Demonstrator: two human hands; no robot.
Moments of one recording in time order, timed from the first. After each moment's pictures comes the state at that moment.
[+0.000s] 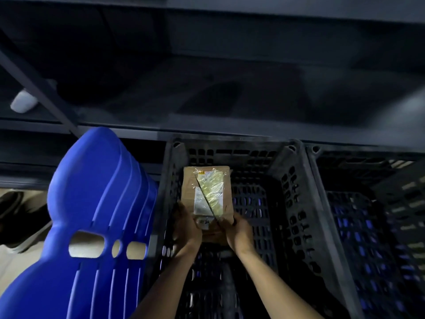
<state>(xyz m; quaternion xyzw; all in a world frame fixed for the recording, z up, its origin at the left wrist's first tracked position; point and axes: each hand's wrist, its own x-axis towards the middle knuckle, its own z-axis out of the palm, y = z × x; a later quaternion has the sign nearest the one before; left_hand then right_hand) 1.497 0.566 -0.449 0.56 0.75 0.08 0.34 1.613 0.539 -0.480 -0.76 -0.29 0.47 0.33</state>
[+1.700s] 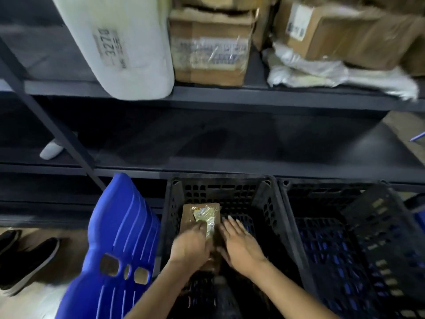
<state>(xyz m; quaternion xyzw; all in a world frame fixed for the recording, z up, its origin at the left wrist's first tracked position) 1.500 0.562 -0.347 0.81 0.56 -0.02 0.18 1.650 0.525 -0.359 -0.63 -0.77 0.12 -0.05</state>
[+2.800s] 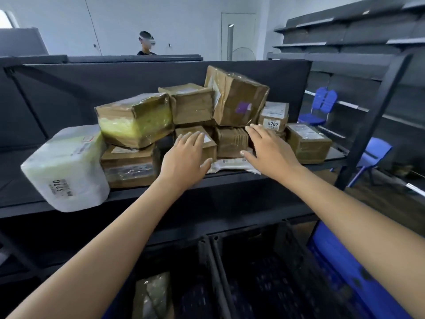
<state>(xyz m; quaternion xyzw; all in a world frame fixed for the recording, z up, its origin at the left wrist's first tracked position) 1.683 0.599 0.044 0.89 0.36 0.24 -0.11 1.887 0.515 0.047 -0.72 -0.63 -0.22 0.17</state>
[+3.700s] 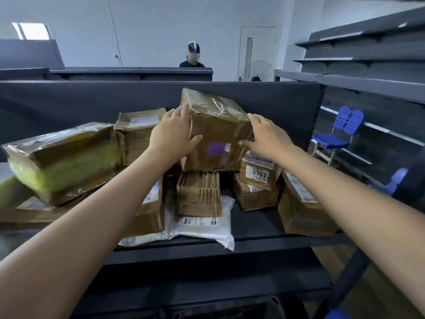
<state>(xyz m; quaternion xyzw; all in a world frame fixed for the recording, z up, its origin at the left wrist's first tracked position) 1.879 0.755 0.127 0.84 0.46 0.28 -0.11 2.108 0.704 0.113 -0.73 -0.64 -0.16 0.19</state>
